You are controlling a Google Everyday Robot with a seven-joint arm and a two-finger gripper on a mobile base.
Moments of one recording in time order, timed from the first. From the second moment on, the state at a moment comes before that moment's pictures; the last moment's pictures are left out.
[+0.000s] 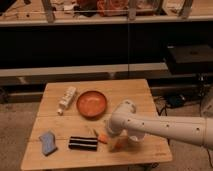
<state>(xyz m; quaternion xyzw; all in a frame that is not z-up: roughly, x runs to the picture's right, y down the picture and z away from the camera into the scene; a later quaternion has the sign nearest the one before) 0.012 0.244 0.794 -0.28 -0.15 -0.02 0.95</state>
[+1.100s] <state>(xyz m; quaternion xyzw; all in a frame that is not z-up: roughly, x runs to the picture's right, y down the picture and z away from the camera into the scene) 0.010 0.242 0.804 -0.27 -0.14 -0.02 0.95</state>
